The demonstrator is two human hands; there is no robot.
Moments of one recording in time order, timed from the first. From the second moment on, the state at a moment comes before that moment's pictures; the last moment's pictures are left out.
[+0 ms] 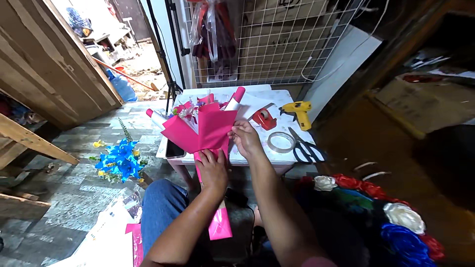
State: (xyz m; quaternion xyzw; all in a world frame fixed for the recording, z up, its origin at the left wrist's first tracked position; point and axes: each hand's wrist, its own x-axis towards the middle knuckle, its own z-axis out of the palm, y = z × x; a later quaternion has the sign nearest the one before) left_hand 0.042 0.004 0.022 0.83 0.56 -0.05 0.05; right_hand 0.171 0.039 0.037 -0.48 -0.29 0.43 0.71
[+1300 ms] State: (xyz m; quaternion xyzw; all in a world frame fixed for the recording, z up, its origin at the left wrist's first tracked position) left_hand 0.038 0.003 0.004 0.82 0.57 0.04 0.01; right_hand 0.131 0.036 -0.025 -0.62 -0.30 0.43 0.58
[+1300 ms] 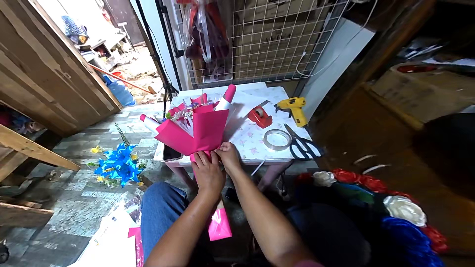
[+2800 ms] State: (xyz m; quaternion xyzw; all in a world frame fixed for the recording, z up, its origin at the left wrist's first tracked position) left_hand -0.023 0.025 -0.040 0.76 0.45 0.41 0.23; right_hand 0.095 0.020 -0.016 -0.65 -0.33 0.41 0.55
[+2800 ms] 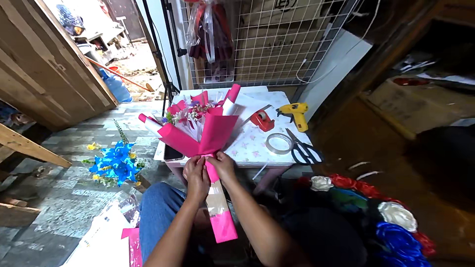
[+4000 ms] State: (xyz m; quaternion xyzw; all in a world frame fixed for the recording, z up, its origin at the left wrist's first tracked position) left_hand -0.026 0.027 -0.029 0.38 0.41 0.52 0.64; right_hand 0.087 0.006 0.001 -0.65 -0.41 0.39 0.52
